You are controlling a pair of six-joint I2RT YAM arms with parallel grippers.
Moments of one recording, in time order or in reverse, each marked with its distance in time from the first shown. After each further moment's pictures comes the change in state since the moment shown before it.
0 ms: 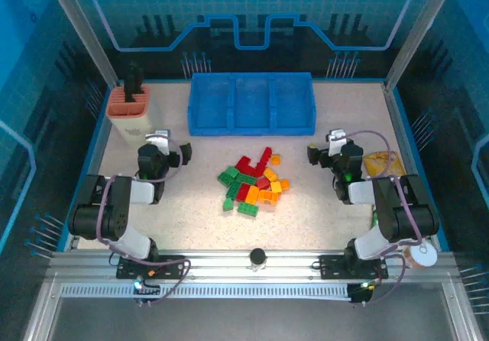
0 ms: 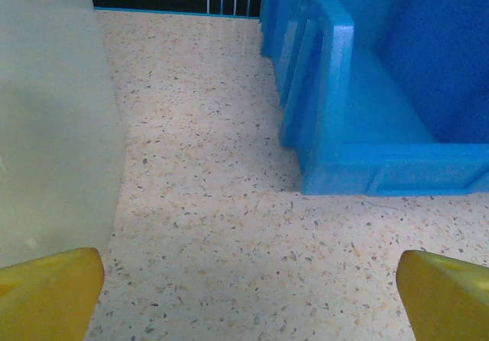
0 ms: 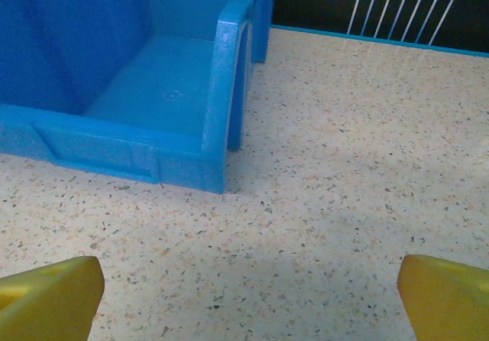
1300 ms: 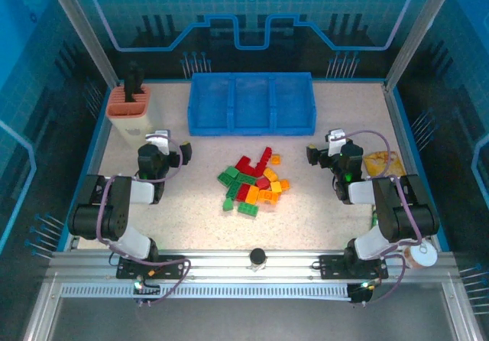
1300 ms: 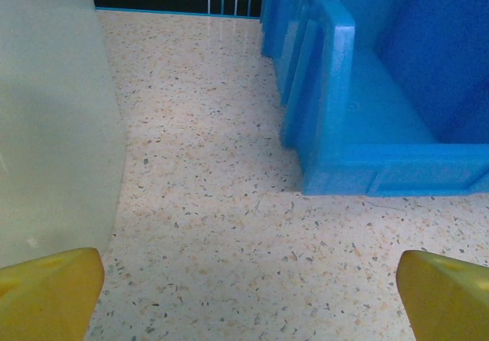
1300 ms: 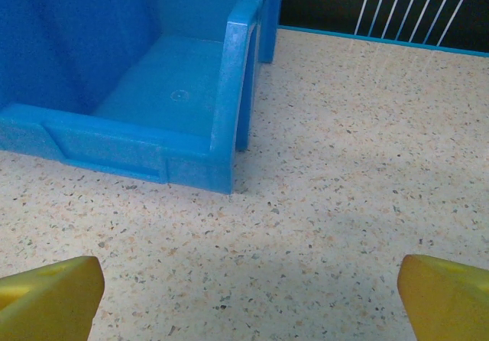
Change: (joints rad) left arm -0.006 0.000 0.000 0.000 -0.023 0.000; right arm 0.000 0.000 0.000 0.000 -0.014 0.001
